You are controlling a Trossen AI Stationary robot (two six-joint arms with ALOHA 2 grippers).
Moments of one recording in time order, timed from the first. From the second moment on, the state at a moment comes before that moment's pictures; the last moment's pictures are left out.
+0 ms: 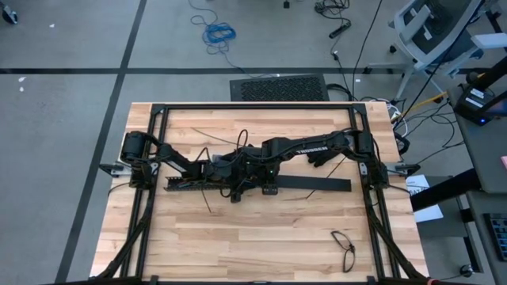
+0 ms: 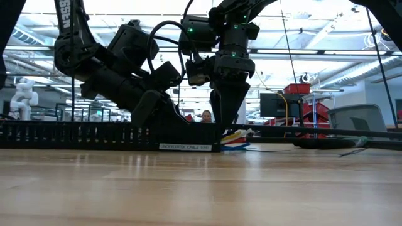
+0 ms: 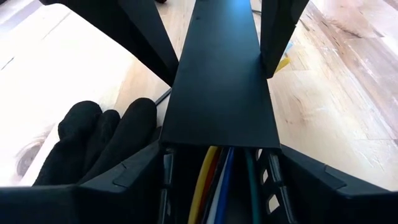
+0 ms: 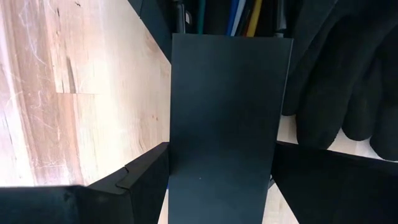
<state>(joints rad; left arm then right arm) 0.01 1.84 0.58 0.80 -0.02 0.06 -0.06 2.09 1.62 -0.94 -0.19 -0.05</state>
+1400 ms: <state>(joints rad) 0.00 1.80 0.60 0.69 0.04 0.01 -0.06 2.09 1.62 -0.97 -0.24 -0.08</state>
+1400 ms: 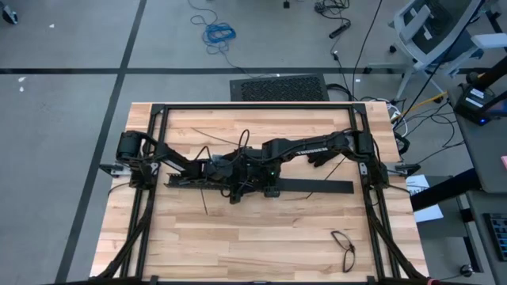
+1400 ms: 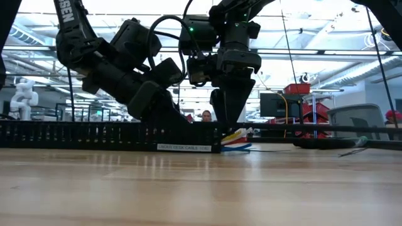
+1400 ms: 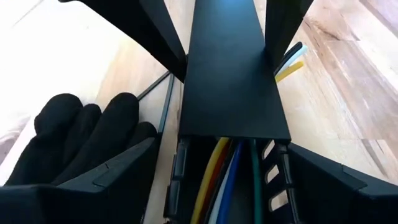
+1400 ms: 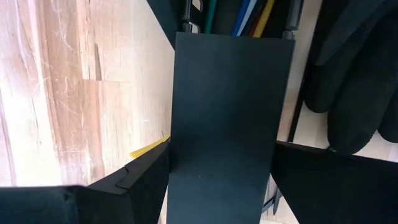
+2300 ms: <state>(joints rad) 0.00 1.55 0.60 0.24 0.08 0.06 -0.06 2.09 1.62 -0.96 -0.23 -0.08</state>
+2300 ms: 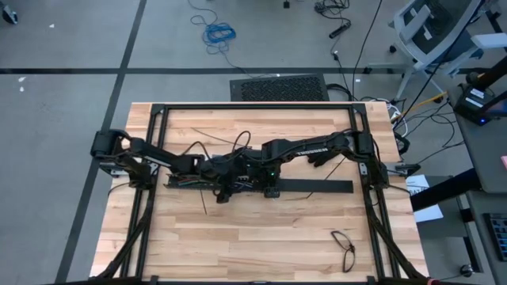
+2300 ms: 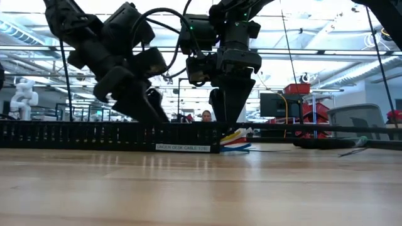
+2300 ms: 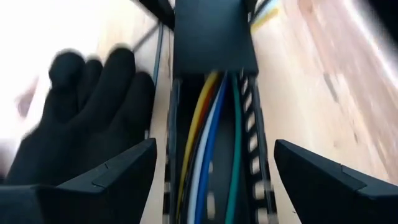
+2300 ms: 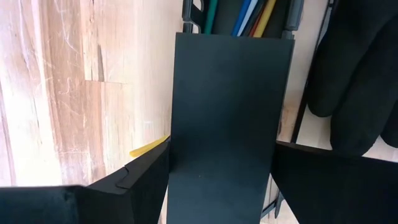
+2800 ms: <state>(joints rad) 0.00 1.53 0.55 0.11 0.05 0.06 -0.06 2.09 1.62 -0.96 -0.23 -0.07</state>
